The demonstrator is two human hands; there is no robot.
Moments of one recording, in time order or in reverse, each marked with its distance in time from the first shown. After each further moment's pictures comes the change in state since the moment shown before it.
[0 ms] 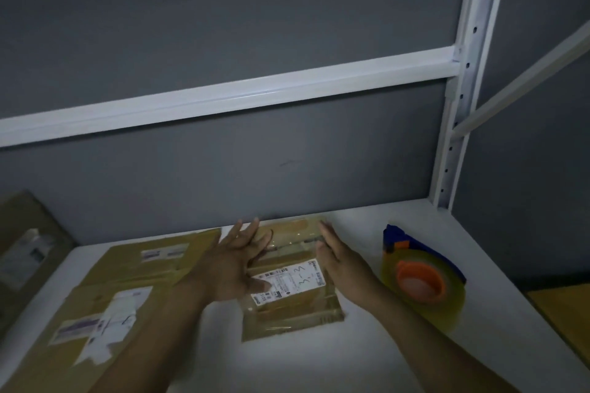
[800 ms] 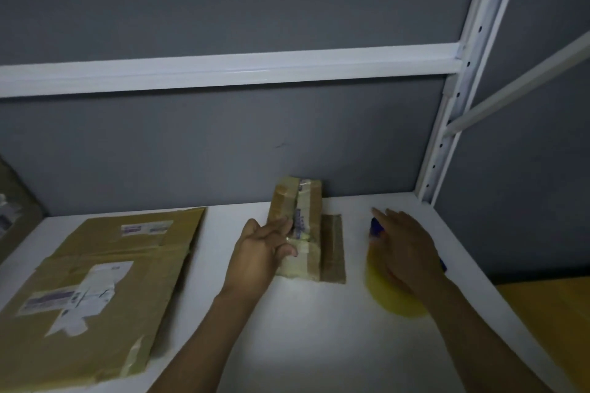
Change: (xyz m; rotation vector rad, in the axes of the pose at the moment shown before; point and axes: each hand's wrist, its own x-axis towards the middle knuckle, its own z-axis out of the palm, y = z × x) left_hand 0.008 0.076 0.034 -0.487 0.733 0.037; right_hand -0.023 0.050 -0.087 -0.732 0.274 0.059
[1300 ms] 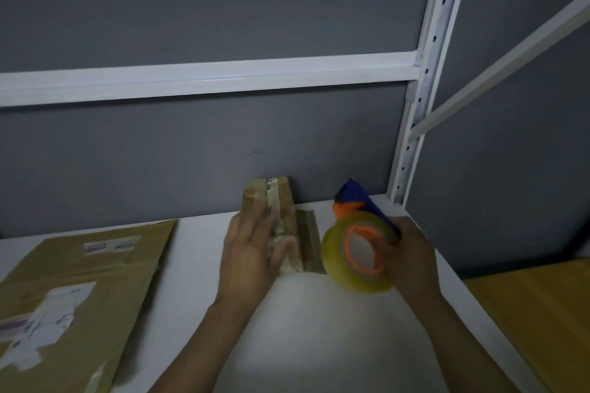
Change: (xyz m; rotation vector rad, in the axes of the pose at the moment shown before) left_hand 0.016 0.044 0.001 -0.011 0.216 0.045; right_hand -0.030 0.014 -0.018 0.596 0.343 0.182
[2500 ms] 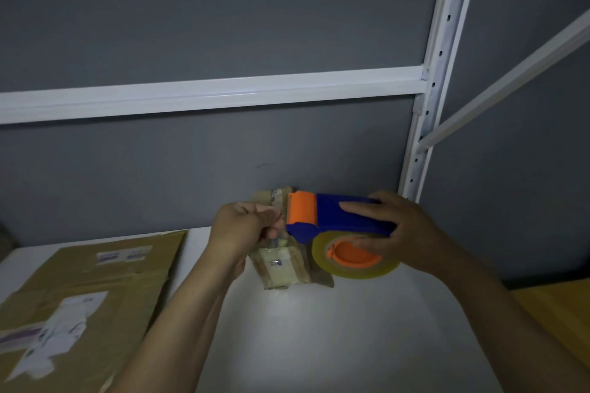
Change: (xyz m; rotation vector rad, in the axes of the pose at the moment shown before) left_hand 0.068 0.028 -0.062 -0.851 -0.180 -0.889; right_hand 0.035 -0.068 -0.035 0.055 -0.497 -0.509
